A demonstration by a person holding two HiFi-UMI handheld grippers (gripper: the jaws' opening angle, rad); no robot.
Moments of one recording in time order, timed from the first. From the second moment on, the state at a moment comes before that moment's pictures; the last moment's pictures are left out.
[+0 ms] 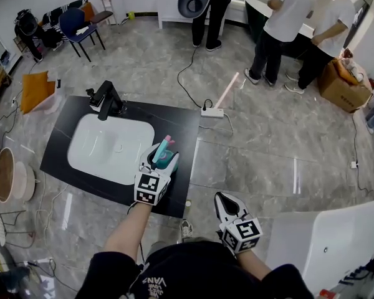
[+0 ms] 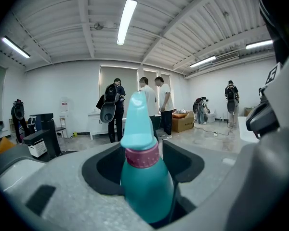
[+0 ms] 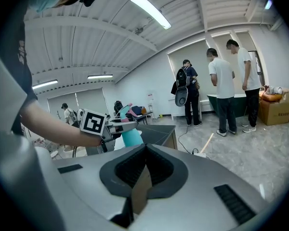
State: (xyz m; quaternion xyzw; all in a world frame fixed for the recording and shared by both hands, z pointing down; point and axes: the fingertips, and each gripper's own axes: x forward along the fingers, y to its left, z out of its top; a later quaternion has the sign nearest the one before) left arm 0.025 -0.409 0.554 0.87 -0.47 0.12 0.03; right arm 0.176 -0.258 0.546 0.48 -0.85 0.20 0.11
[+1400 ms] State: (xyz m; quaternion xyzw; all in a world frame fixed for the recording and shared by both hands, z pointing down) left arm 0.015 -0.390 0.572 0.87 -0.47 0.14 0.07; right arm 0.178 -0.246 0.542 0.49 -0.84 0.20 0.10
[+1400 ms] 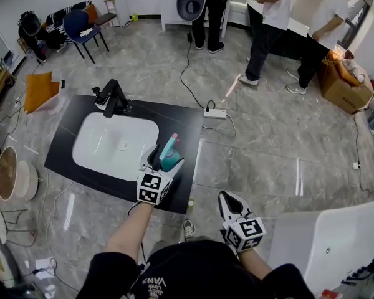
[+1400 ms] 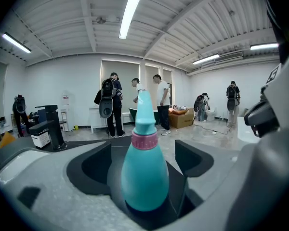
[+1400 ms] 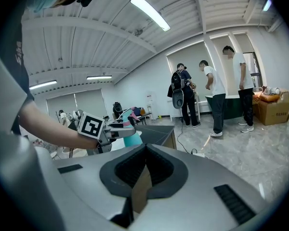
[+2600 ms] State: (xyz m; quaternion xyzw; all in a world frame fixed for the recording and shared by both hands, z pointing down) left arm -0.101 -0.253 0.513 0.87 -0.48 0.10 0.04; right arm 0.068 -0.183 0.512 0.48 -0.86 0.18 0.09
